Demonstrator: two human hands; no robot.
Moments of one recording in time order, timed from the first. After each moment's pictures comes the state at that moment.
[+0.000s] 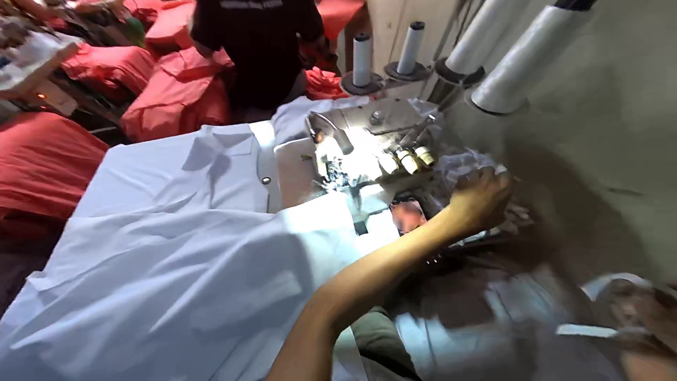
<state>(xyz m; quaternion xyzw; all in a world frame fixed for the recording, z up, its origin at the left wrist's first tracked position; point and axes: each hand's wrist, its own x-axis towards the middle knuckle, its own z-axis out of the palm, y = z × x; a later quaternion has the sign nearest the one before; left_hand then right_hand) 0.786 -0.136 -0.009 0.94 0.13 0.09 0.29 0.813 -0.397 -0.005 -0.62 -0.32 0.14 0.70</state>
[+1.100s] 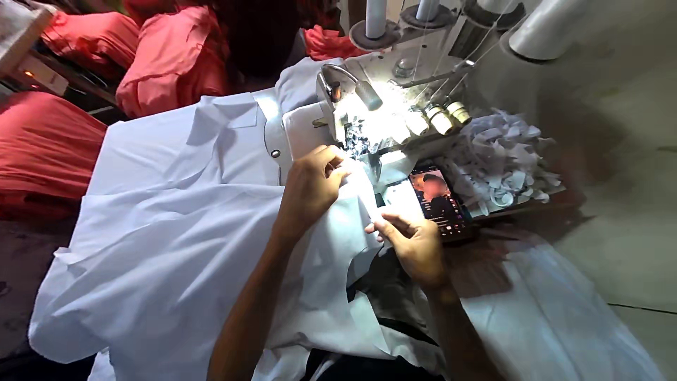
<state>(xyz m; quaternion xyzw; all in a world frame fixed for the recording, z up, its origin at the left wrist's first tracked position) 0.489 -0.062 -0.006 0.86 0.32 0.31 0.23 0.639 -0.219 -0.071 -0.60 -0.45 0.29 0.59</state>
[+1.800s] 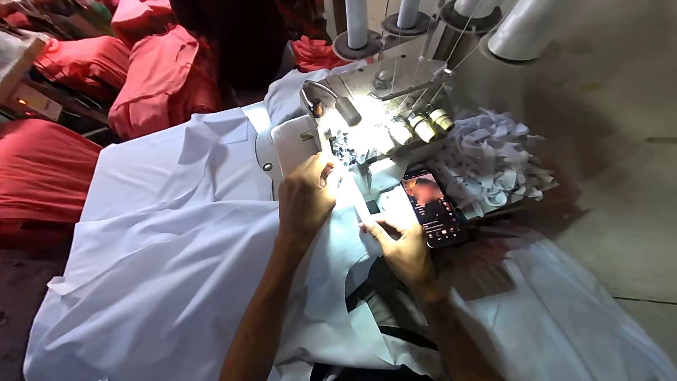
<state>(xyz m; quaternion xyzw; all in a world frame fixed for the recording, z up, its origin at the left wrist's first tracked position) 0.509 -0.060 -0.018 0.85 0.36 0.37 0.11 0.641 -0.204 -0.087 -0.65 -0.47 0.19 0.56</state>
